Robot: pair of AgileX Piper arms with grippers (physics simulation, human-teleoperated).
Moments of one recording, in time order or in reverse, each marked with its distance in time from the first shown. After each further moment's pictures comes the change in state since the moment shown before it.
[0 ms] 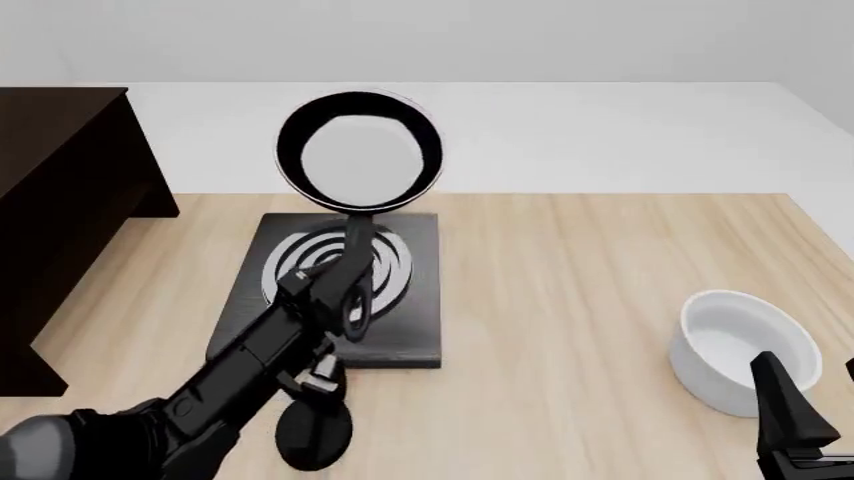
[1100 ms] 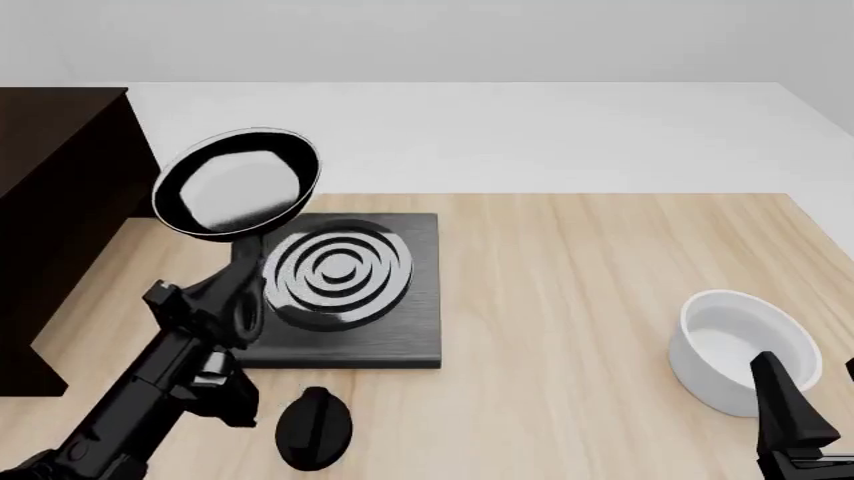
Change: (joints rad) left arm 0.280 -0.170 0.225 -0.045 -0.241; right arm 0.000 0.000 0.000 0.000 0.000
